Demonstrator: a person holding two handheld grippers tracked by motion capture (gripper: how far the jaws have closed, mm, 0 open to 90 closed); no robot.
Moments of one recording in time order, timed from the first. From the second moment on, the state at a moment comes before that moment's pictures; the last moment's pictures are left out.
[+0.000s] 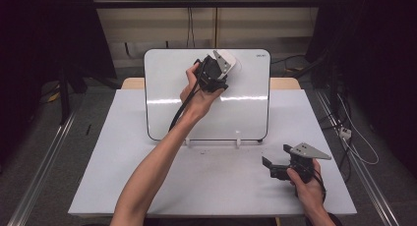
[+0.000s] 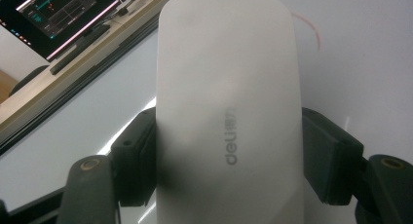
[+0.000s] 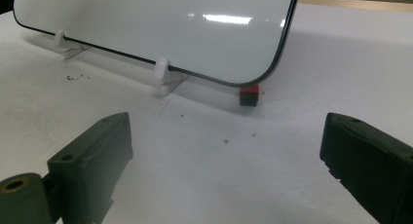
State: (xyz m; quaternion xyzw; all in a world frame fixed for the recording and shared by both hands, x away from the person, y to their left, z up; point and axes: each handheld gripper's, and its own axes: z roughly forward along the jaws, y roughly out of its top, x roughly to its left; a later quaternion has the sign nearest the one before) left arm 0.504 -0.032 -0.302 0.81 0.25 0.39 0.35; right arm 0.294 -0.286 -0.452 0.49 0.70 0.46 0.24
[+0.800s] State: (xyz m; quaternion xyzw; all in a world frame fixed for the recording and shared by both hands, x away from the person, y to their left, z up) left arm 0.507 -0.052 -0.299 0.81 0.23 0.41 0.34; right arm 0.295 -0.286 -0.452 0.49 0.70 0.46 0.24
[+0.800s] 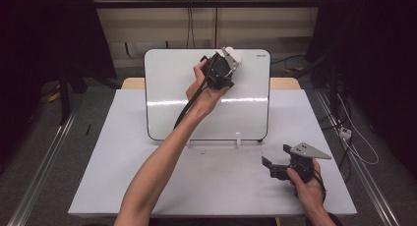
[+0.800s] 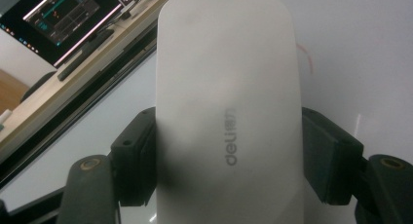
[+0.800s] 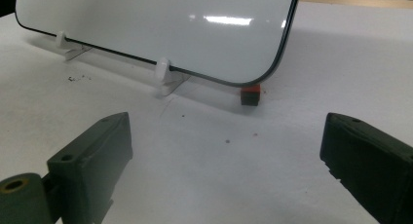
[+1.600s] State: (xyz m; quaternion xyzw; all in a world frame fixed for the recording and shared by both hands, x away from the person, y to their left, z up) left arm 0.466 -0.087 -0.344 0.86 0.14 0.39 0.31; right arm 0.295 -0.285 -0.453 0.49 0.70 0.46 0.24
